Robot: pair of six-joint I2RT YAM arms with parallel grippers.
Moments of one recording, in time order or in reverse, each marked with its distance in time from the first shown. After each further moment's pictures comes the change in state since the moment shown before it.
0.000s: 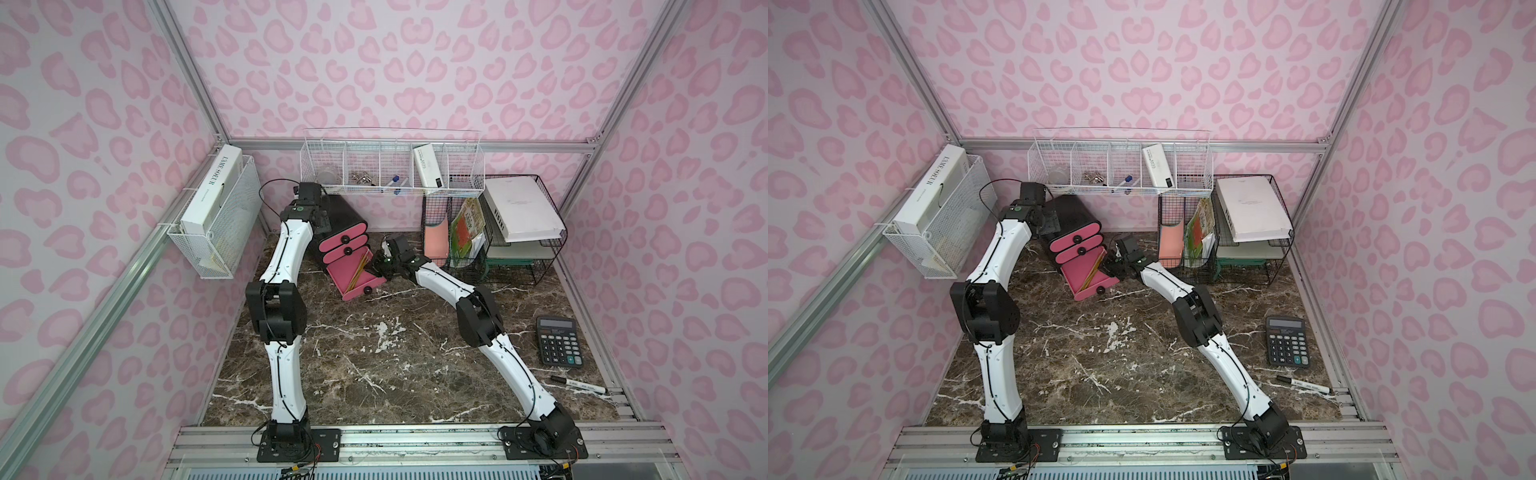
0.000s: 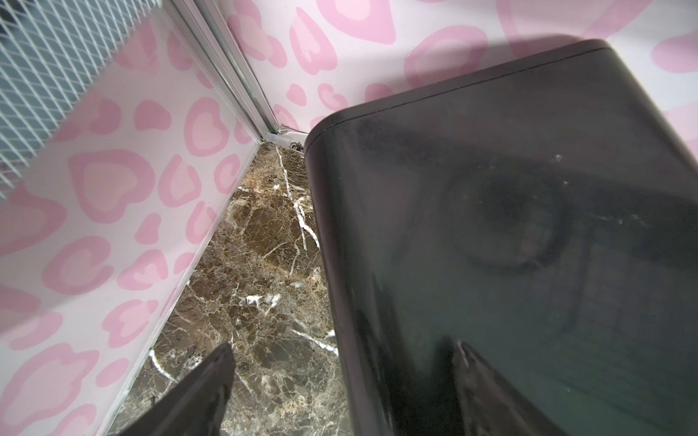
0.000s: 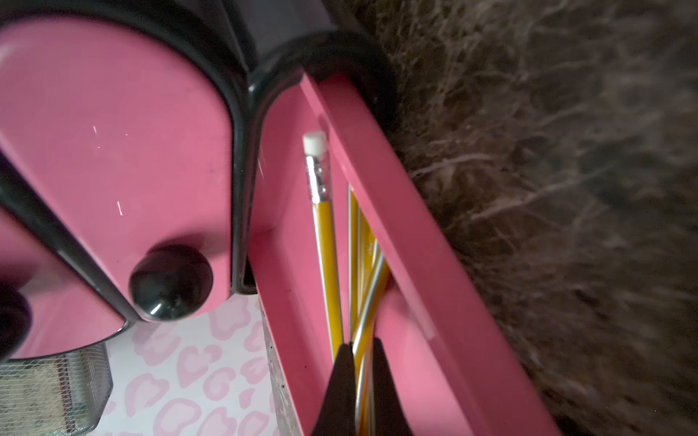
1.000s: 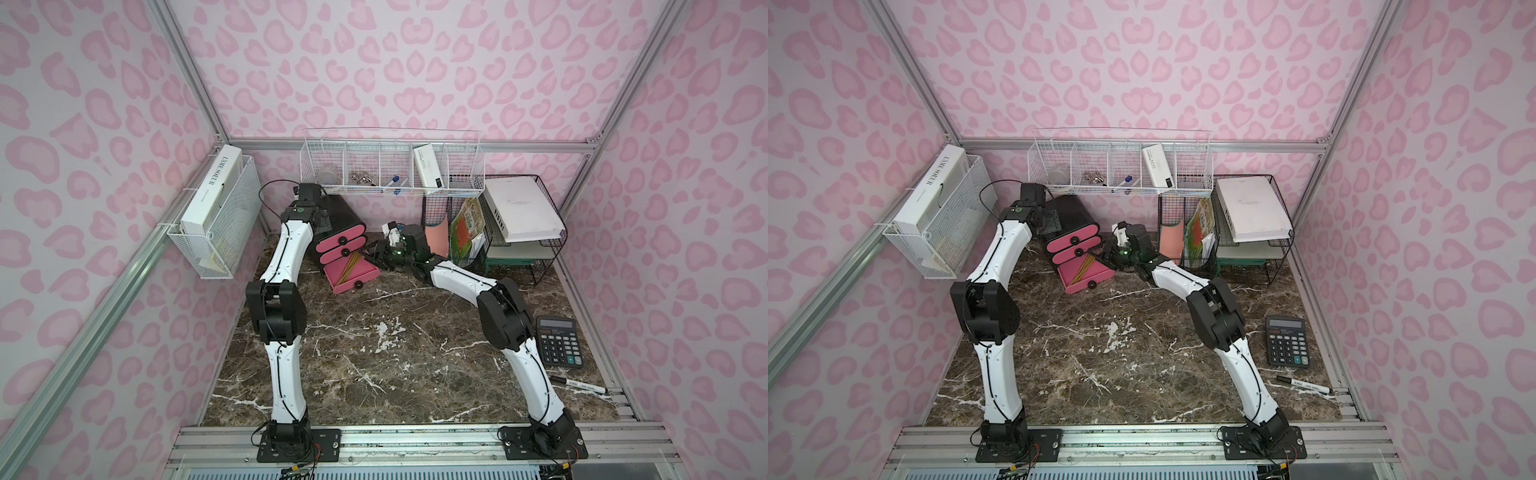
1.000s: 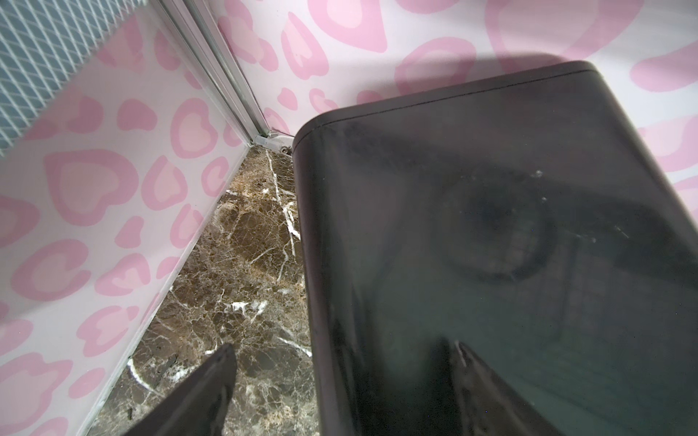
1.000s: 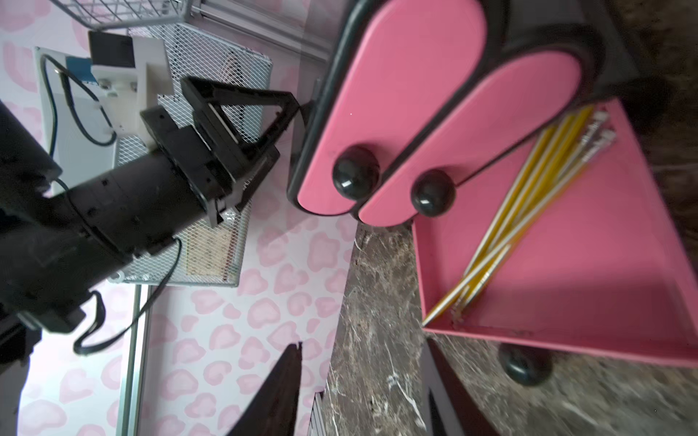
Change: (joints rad) left arm 0.000 0.004 -0.022 0.038 0.023 -0.017; right arm -0.013 -0.439 -0.640 0.486 -0.167 -0.074
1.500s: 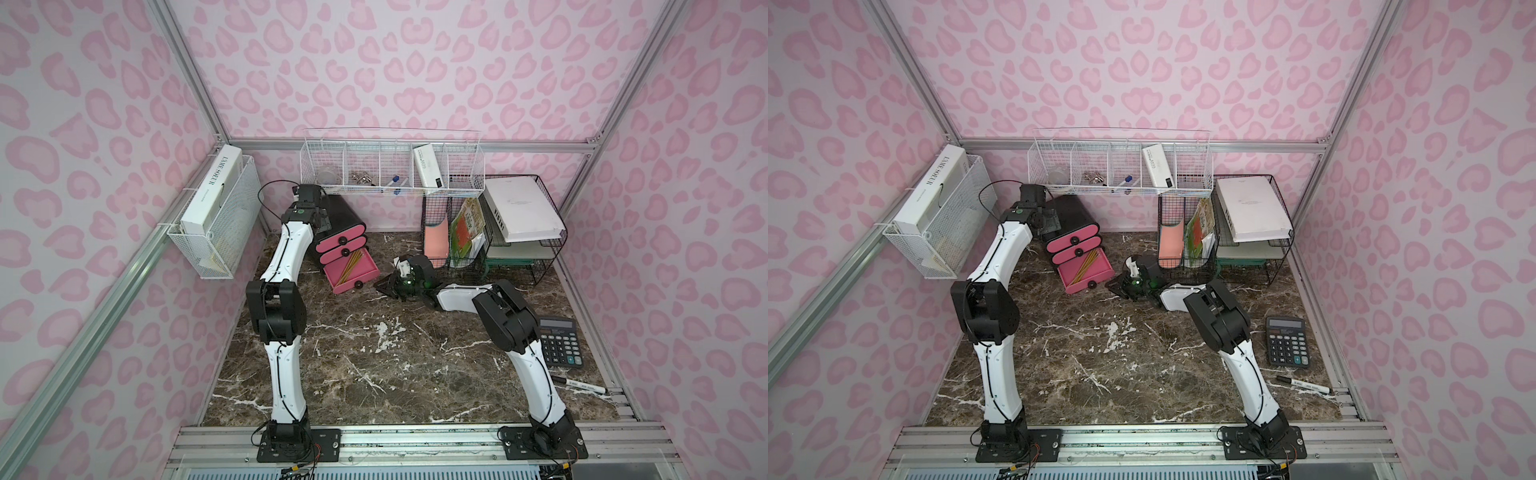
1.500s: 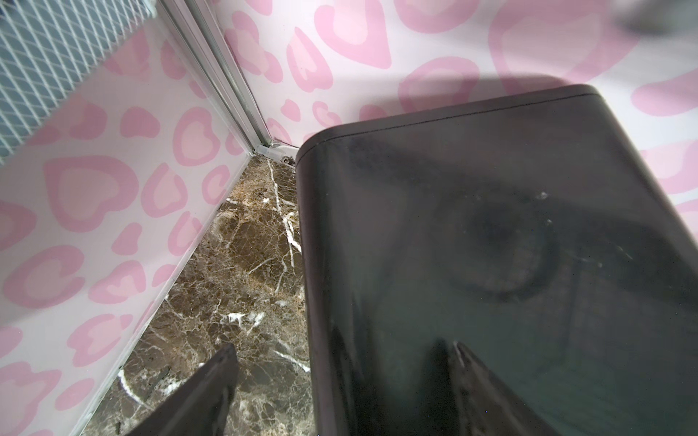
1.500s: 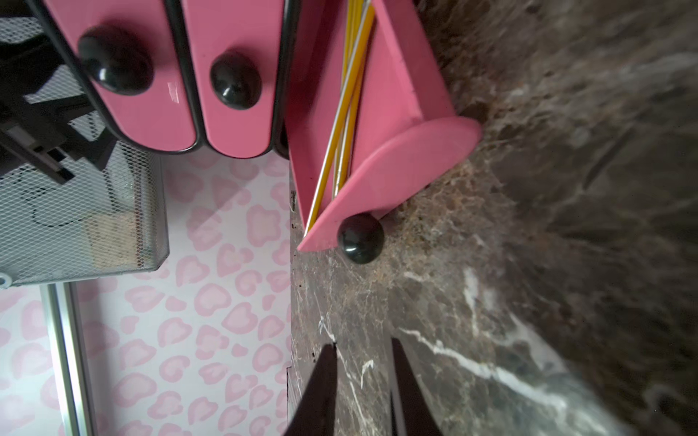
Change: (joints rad) left arm 0.000 0.002 -0.032 0.058 -0.011 -0.010; right arm 0.001 -0.002 -0.328 0.188 0.026 0.068
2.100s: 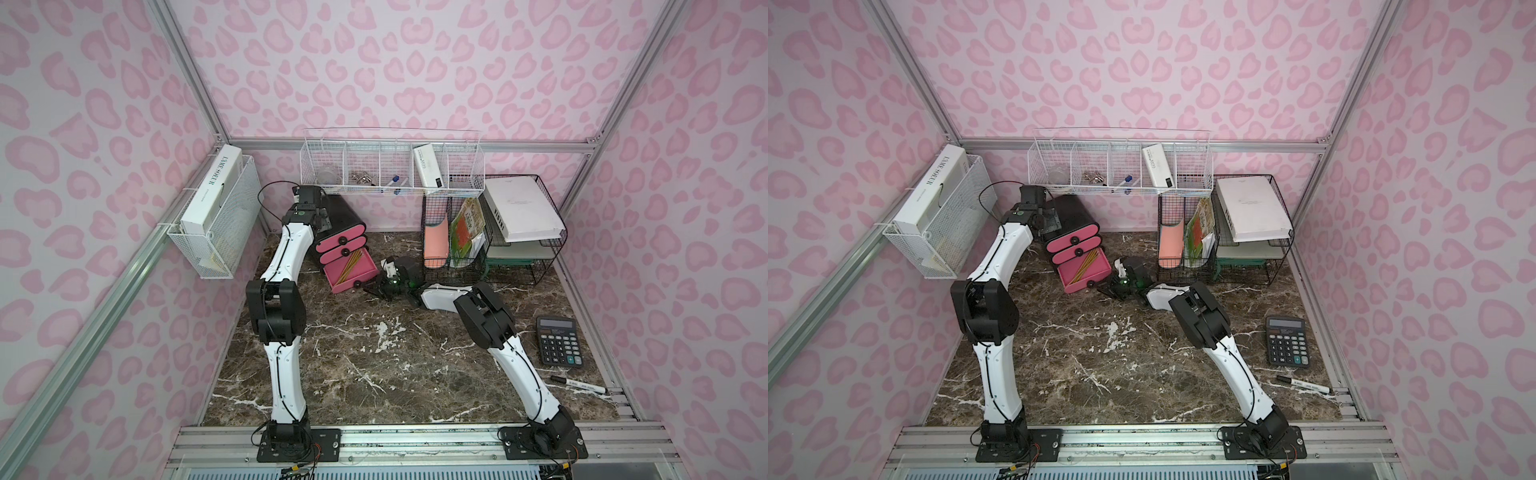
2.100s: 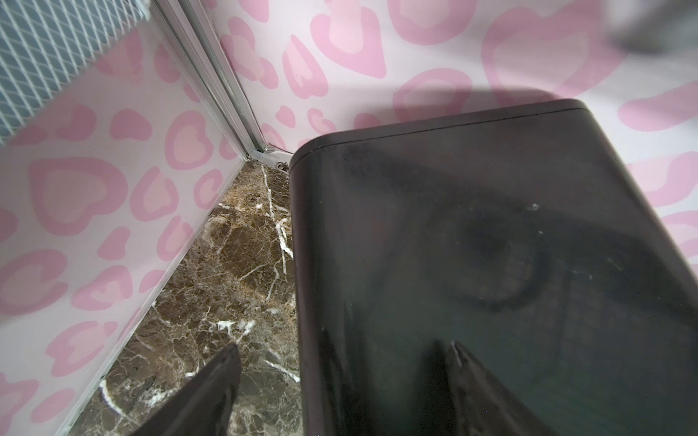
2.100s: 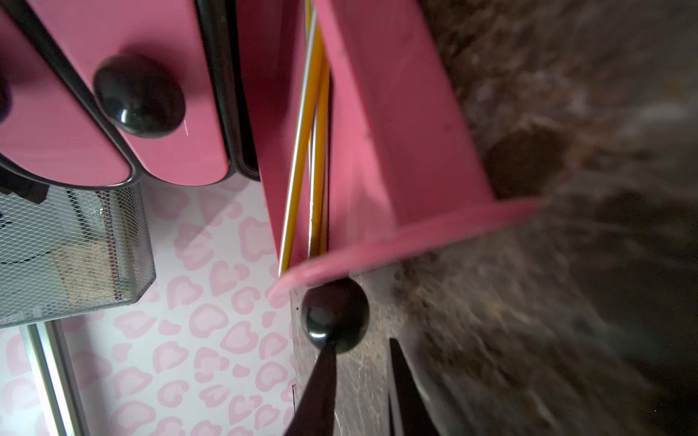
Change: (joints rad) left arm -0.001 -0.007 -0.043 0.054 0.013 -0.016; right arm 0.034 0.235 0.311 -0.042 -0.001 0.075
